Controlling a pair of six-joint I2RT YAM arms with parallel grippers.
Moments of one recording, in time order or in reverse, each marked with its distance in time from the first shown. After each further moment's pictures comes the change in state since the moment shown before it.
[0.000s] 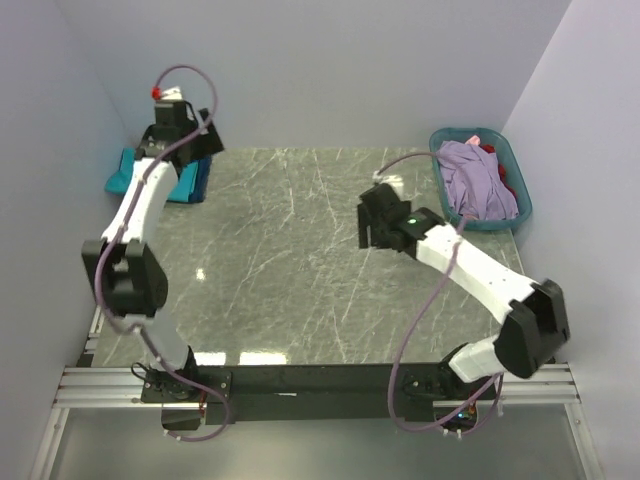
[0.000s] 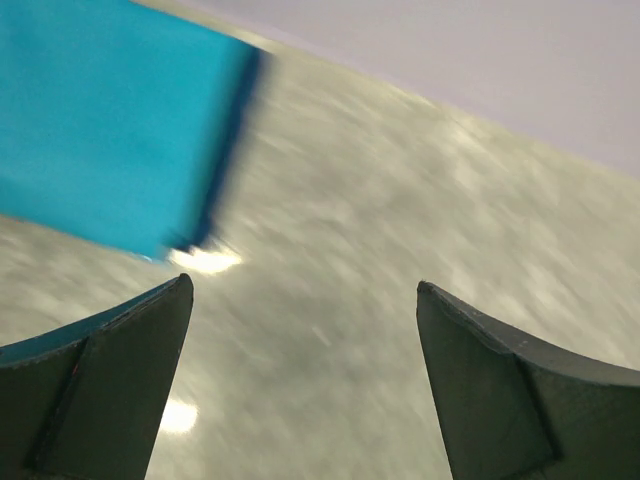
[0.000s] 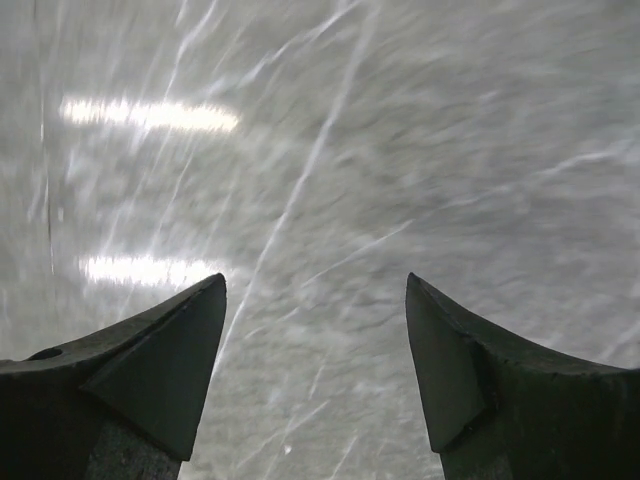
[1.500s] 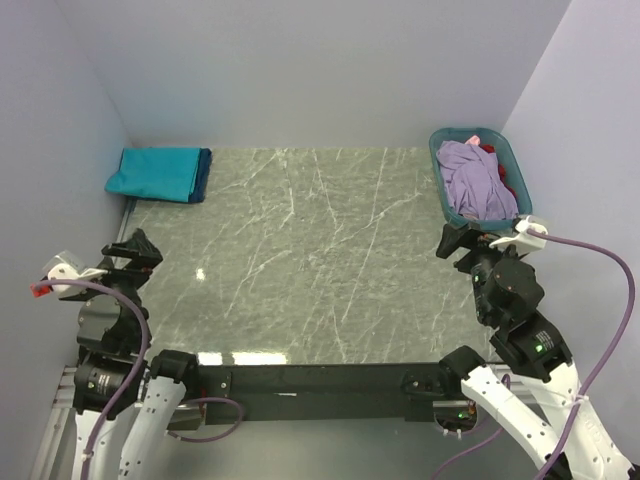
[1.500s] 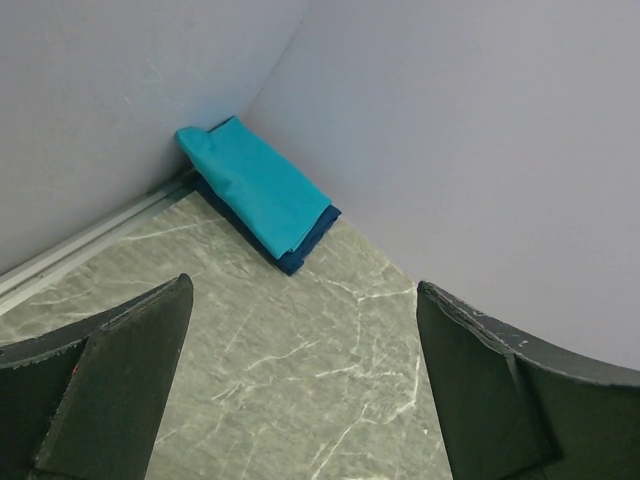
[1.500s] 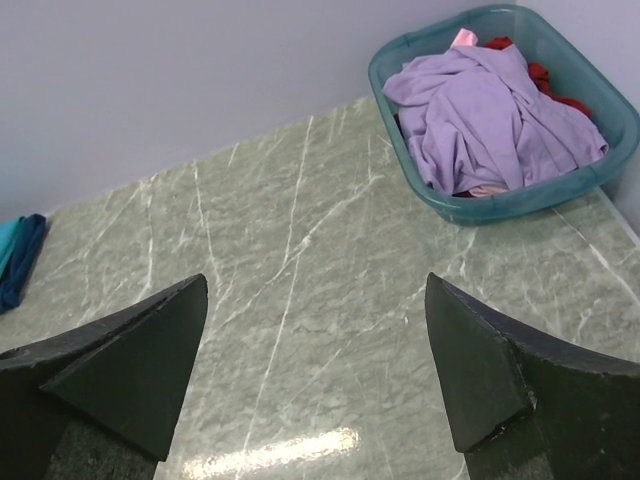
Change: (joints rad) left arm -0.179 -1.626 -1.027 0.064 -0.511 -0.195; right arm -0.143 -0.991 -0.328 0.195 0.234 -0.044
